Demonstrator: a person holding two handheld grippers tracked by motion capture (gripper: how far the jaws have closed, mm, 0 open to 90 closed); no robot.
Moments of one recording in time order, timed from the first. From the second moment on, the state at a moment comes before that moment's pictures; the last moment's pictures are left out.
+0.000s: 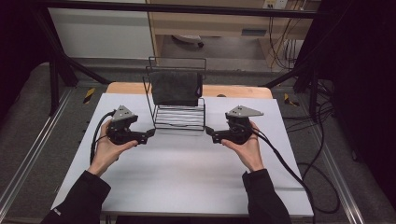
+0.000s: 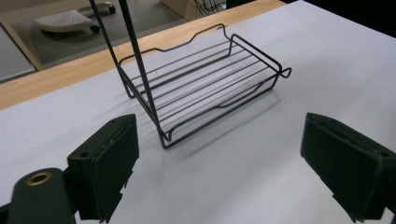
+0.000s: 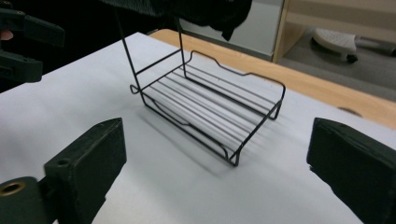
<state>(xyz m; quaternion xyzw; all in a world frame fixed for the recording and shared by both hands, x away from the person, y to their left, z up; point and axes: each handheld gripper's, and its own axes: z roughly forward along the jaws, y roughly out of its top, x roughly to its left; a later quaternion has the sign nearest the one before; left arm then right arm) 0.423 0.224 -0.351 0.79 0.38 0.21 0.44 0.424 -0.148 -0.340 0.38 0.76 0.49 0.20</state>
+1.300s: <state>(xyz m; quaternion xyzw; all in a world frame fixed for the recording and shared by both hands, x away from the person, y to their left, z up) 0.370 0.257 -0.443 0.81 0.38 0.17 0.42 0.371 -0.251 -0.446 0.40 0.79 0.45 0.13</state>
